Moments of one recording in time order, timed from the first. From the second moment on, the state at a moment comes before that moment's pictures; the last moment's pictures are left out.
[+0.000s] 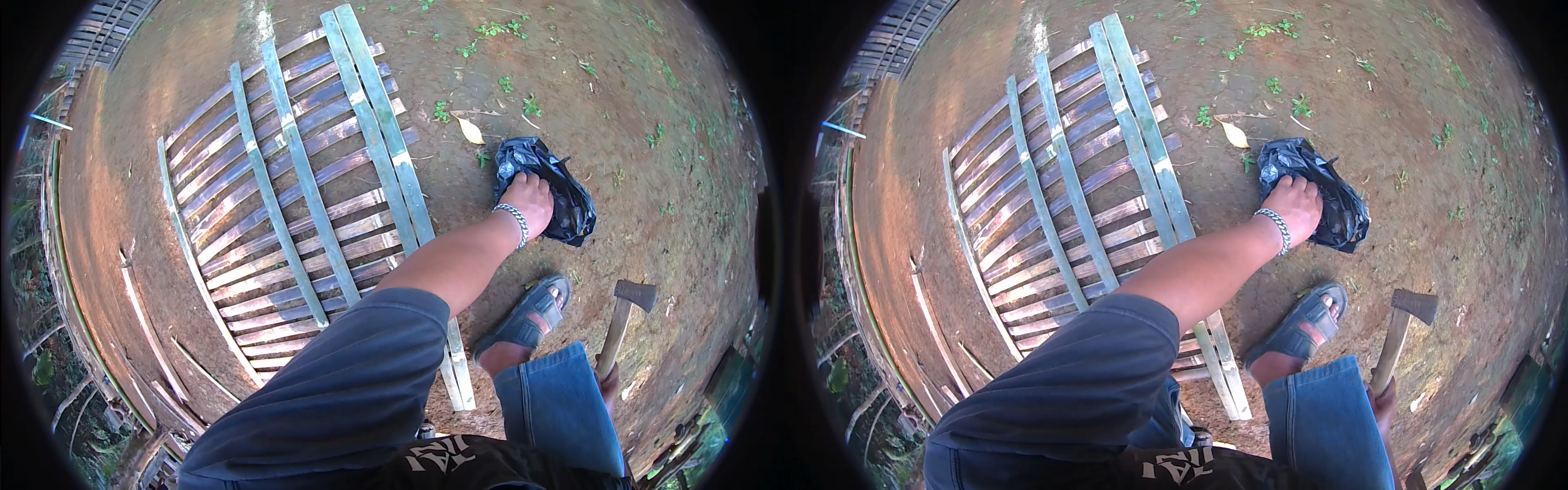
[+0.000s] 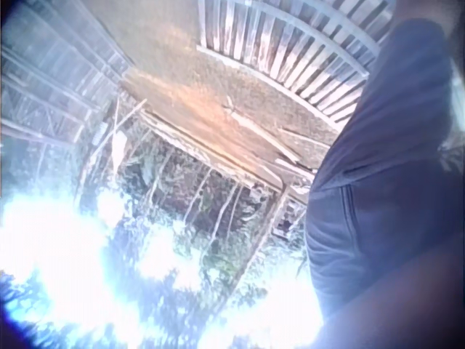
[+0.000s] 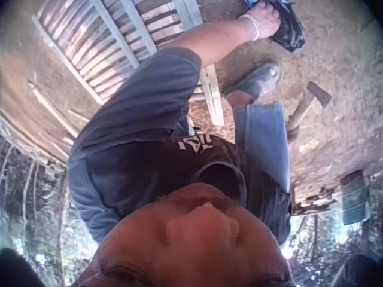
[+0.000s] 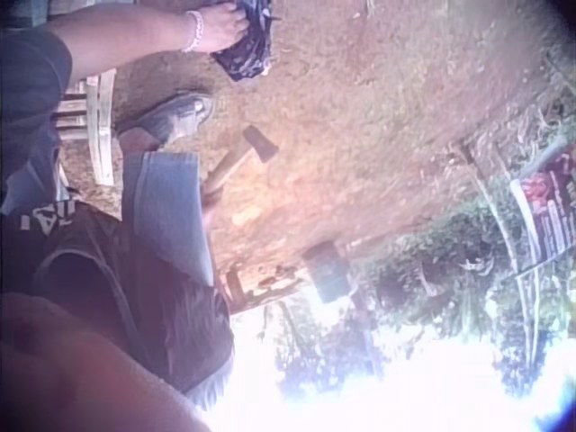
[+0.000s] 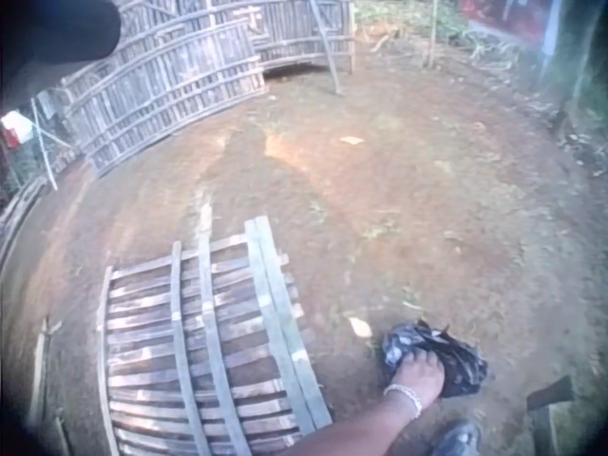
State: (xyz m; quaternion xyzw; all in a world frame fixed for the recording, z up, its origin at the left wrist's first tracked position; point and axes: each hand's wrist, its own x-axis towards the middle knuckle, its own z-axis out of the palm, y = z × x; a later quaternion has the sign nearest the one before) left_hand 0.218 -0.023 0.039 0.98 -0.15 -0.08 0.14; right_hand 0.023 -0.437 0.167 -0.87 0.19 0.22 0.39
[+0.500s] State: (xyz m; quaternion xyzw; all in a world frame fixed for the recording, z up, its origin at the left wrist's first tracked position) left_hand 0.221 -0.018 0.053 0.95 -0.13 -0.02 0.28; right_hand 0.050 -0.410 0.186 -0.88 0.14 0.24 0.37
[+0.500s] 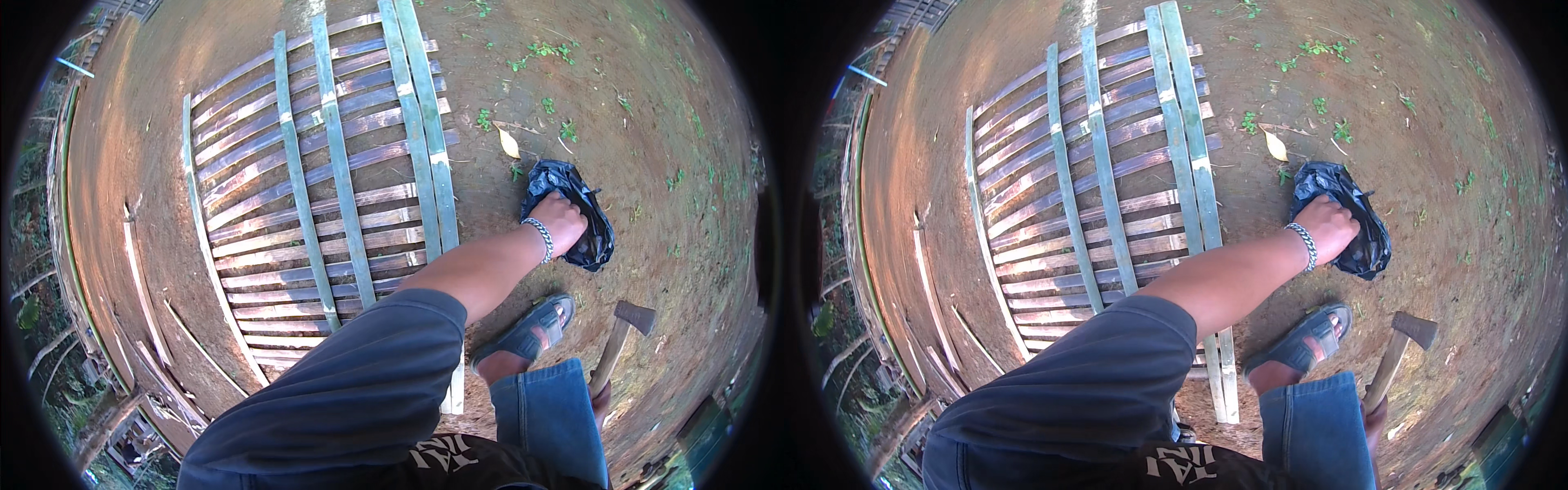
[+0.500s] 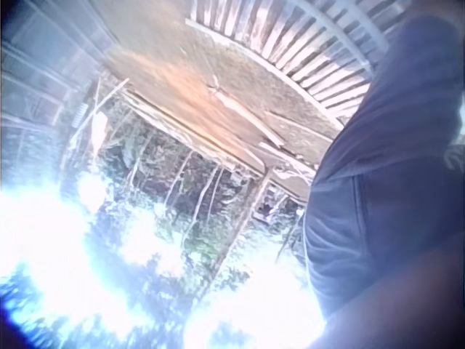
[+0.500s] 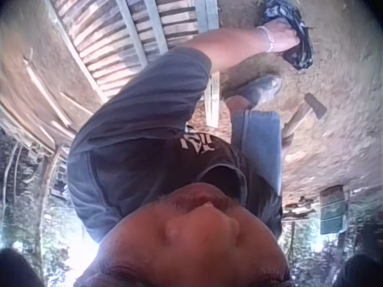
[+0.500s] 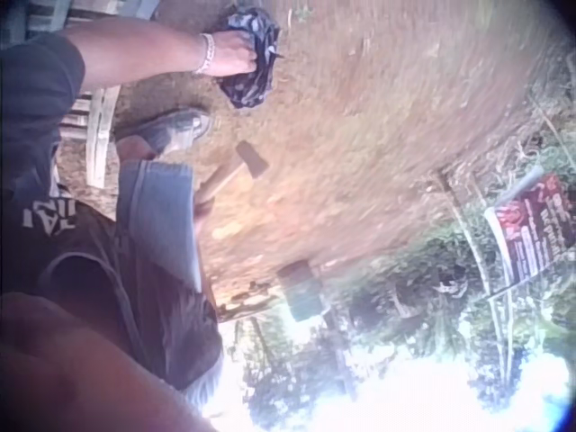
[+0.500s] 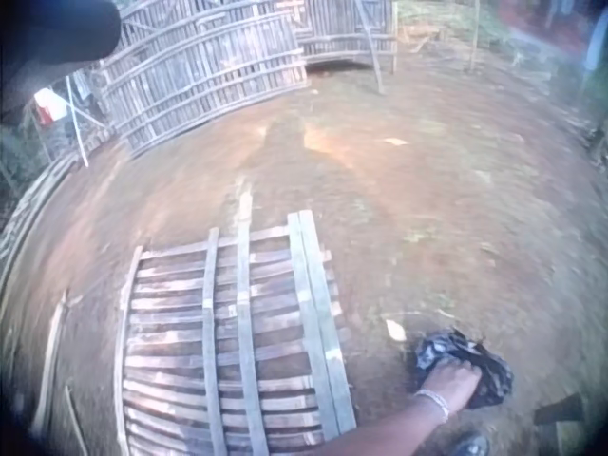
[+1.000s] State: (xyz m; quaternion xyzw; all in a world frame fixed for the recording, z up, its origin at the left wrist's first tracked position) left_hand 0.043 0.147 0.056 0.78 0.35 0.24 0.47; right_hand 0.188 -0.065 0.100 -0.81 -0.13 0.30 0.48
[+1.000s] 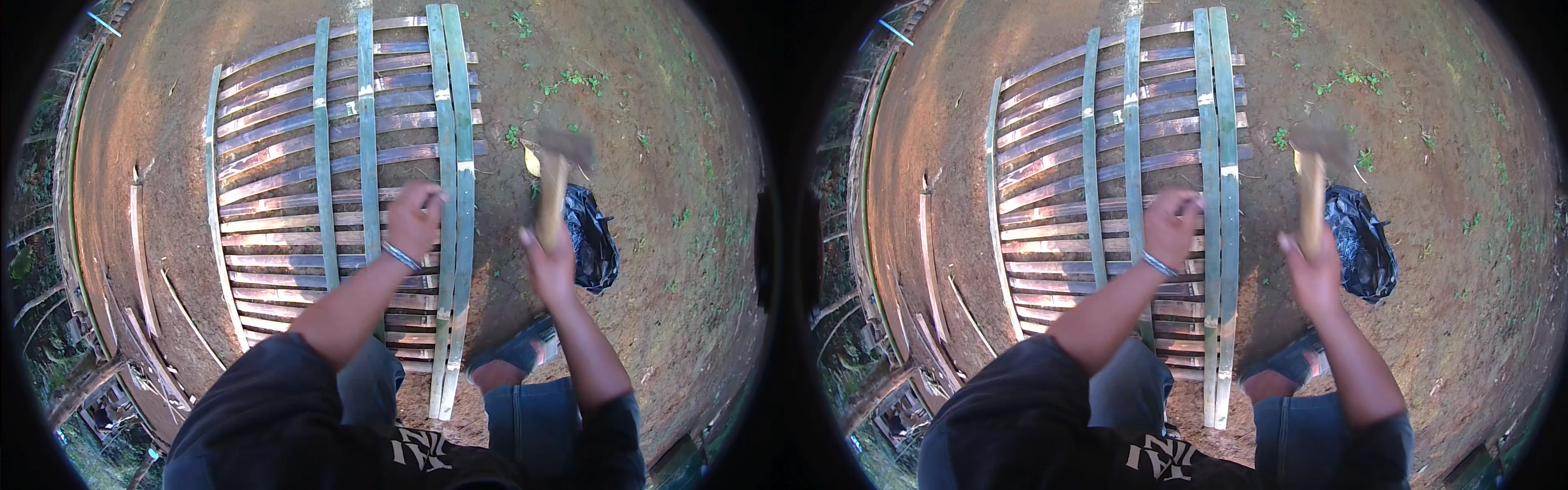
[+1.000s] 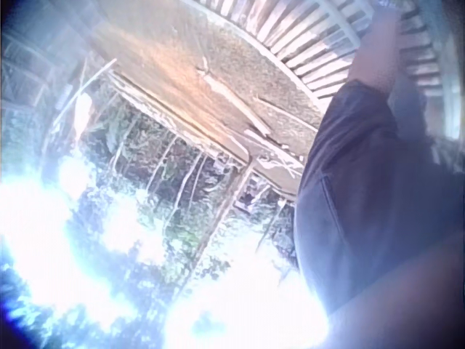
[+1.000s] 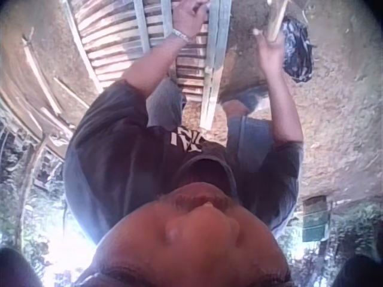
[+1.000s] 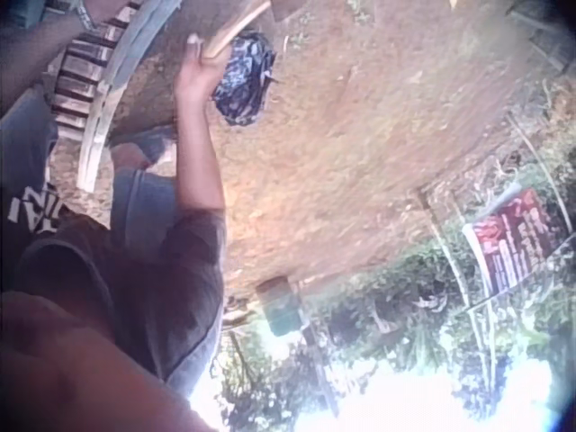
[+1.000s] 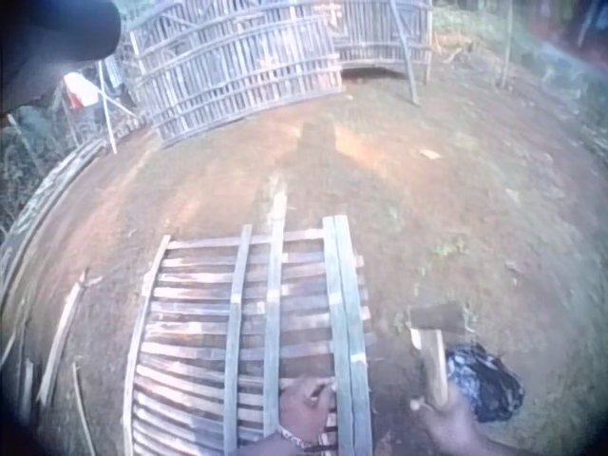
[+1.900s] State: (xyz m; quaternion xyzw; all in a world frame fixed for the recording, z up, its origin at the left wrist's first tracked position) left_hand 0.033 0.274 0.015 0.98 0.02 0.11 0.16; right_hand 0.181 0.054 0.041 -0.72 0.02 0.39 0.58
